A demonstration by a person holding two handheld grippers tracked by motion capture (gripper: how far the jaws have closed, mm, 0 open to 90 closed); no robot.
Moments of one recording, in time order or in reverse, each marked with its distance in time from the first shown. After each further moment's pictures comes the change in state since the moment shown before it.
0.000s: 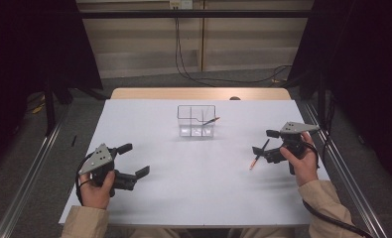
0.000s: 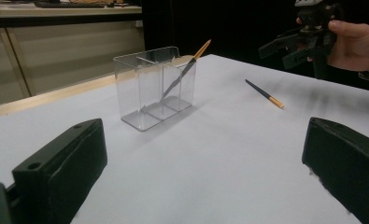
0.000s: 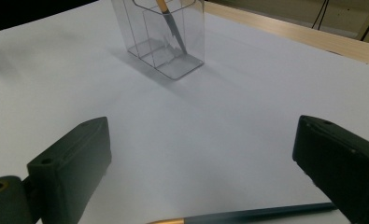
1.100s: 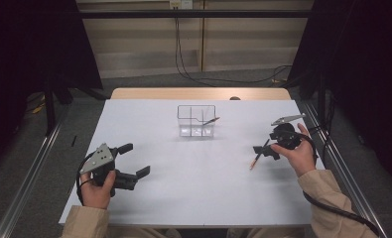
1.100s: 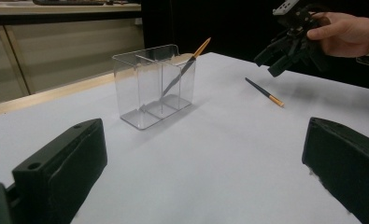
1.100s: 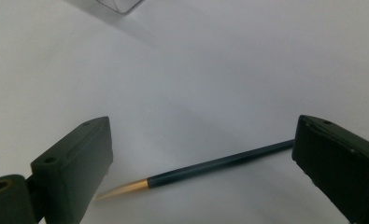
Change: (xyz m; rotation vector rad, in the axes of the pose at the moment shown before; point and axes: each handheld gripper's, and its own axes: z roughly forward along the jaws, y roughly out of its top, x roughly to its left) left arm -0.002 0.000 0.001 0.016 -0.001 0.000; right arm -0.012 0.014 0.019 0.339 -0.121 0.112
